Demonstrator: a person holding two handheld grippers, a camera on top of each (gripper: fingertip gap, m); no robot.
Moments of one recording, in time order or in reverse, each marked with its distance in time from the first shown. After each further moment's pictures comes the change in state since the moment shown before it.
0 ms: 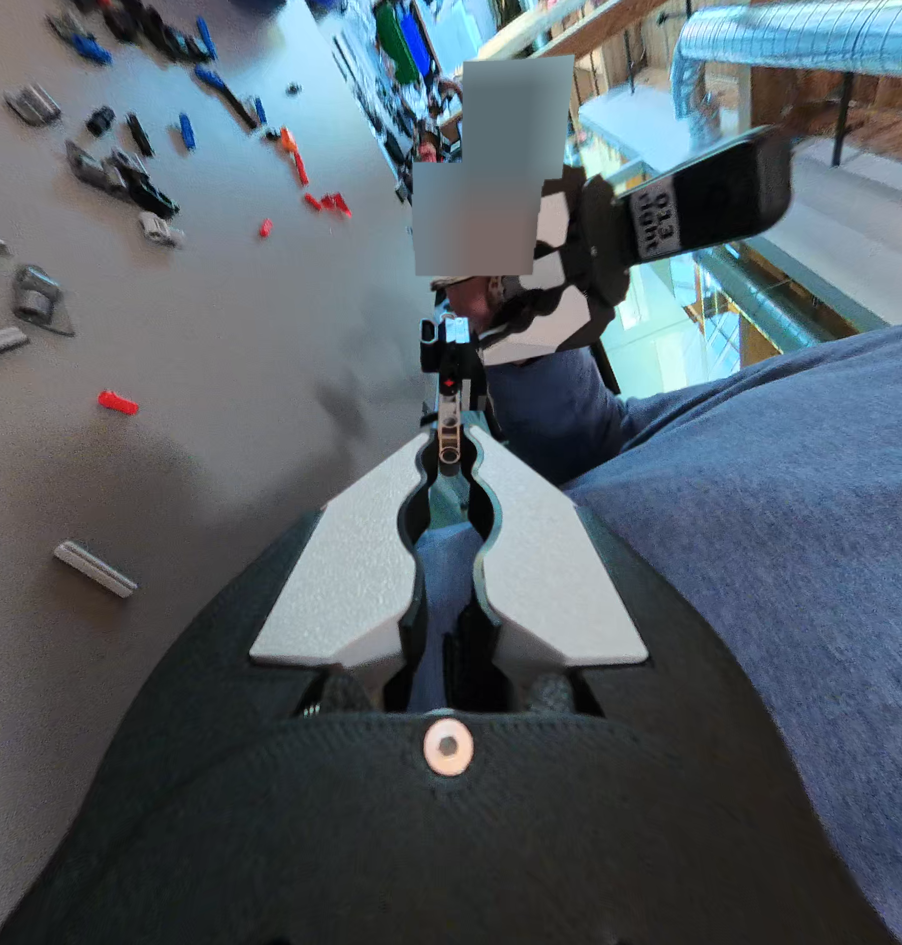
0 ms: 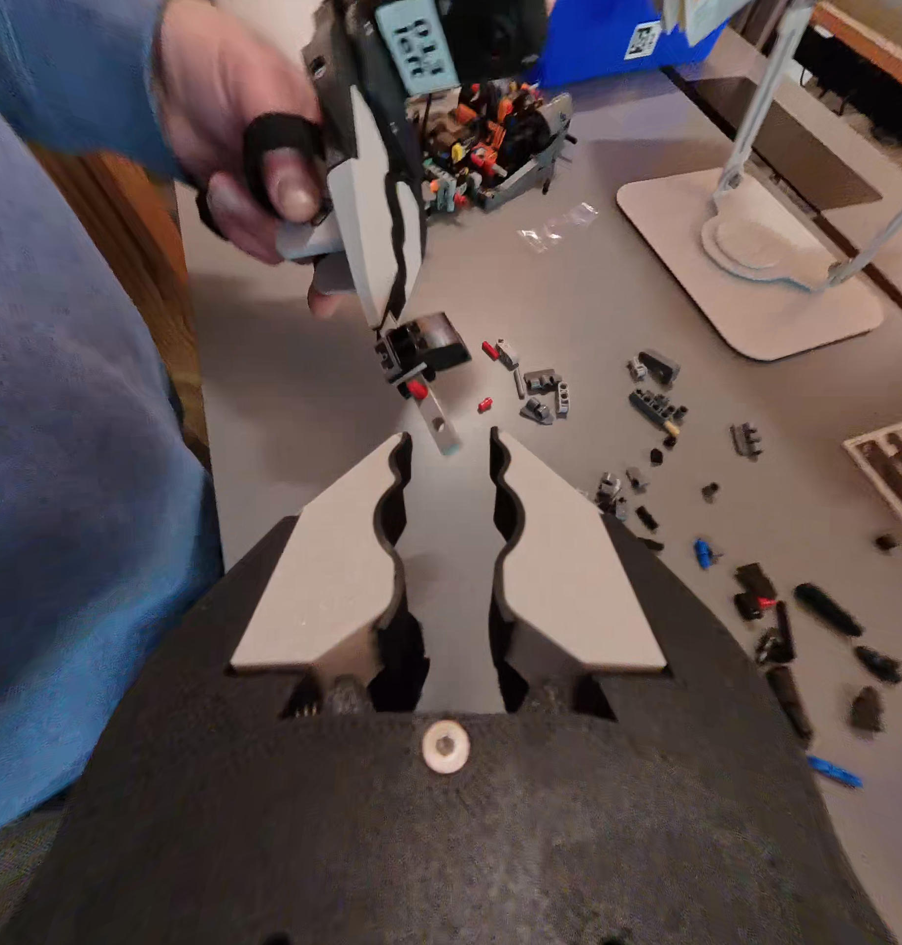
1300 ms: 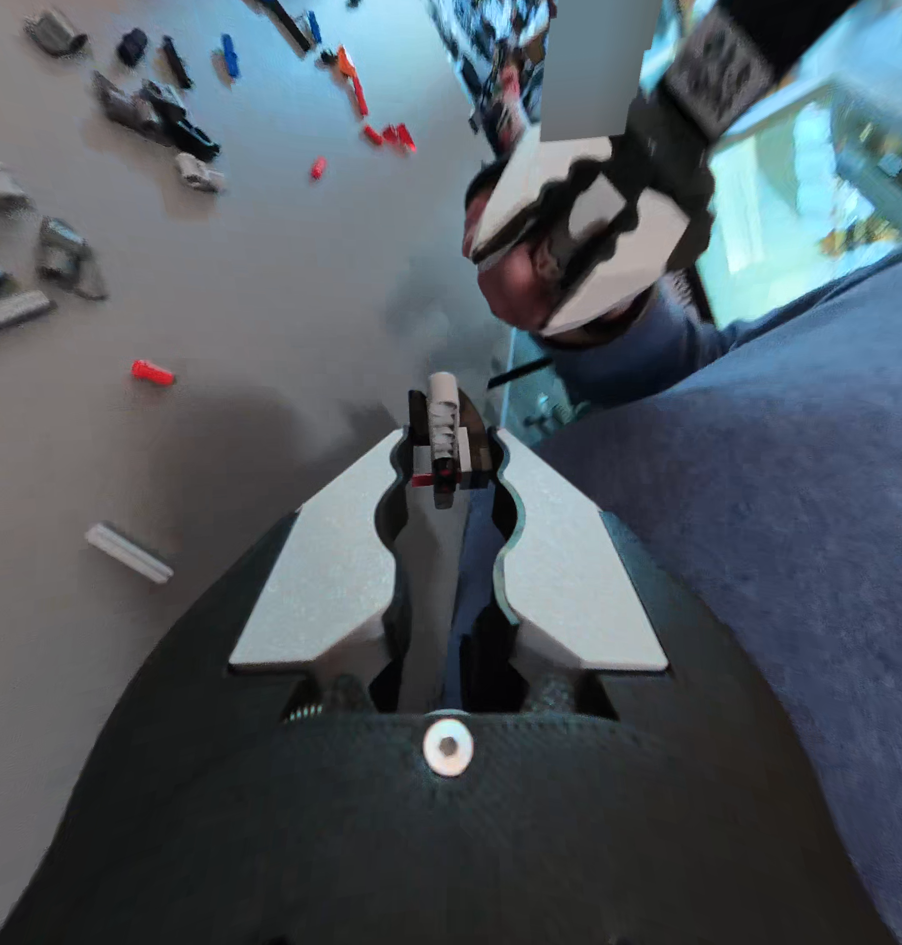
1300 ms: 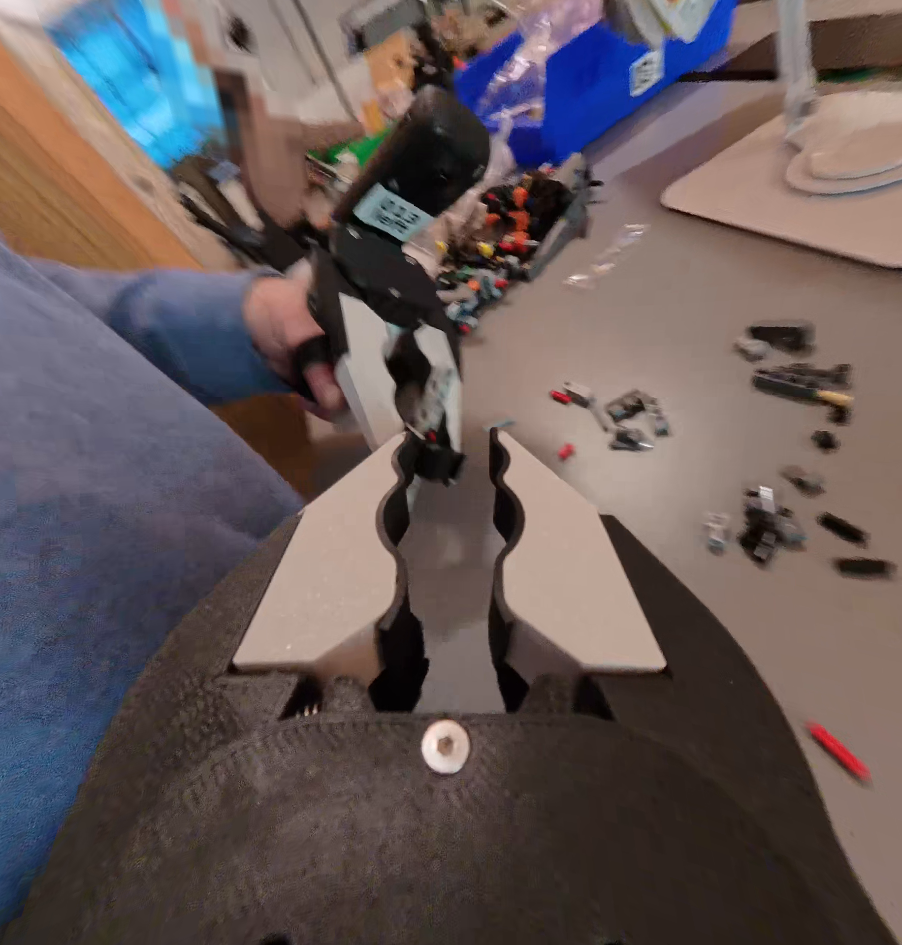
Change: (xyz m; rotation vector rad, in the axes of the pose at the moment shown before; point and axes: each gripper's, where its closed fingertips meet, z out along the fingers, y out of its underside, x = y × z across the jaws) left arm -0.026 0.021 0.017 -0.100 -0.165 0.077; right arm -0.004 -0.018 0.018 0.235 -0.204 0.464
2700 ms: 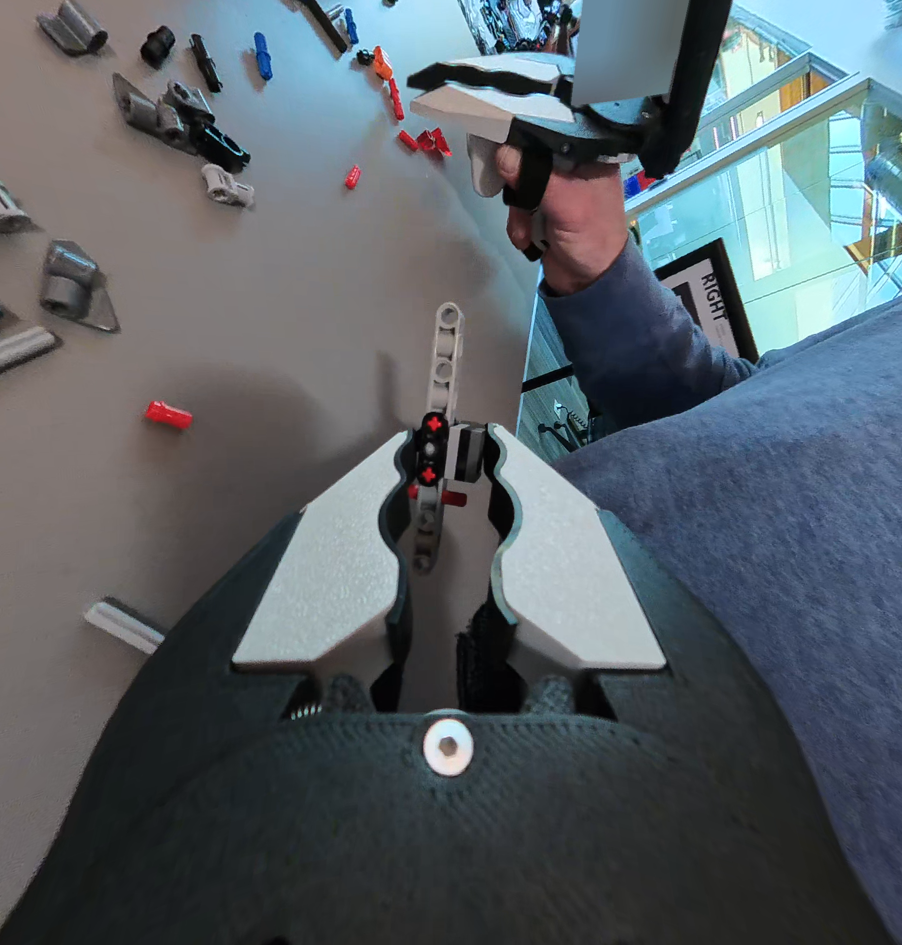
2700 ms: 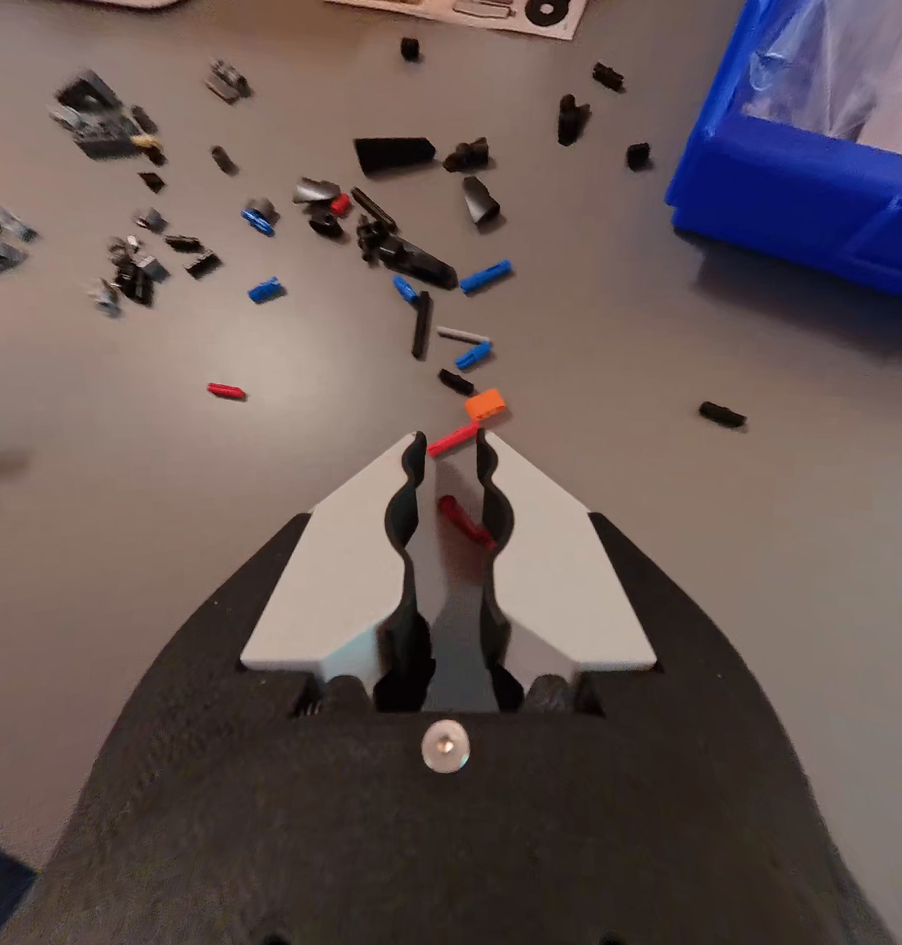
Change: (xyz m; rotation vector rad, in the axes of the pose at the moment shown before) left arm -0.018 -0.006 0.025 0.008 -0.037 -0.013; right arm 0.173 0.087 -0.175 -0.185 0.886 0.165
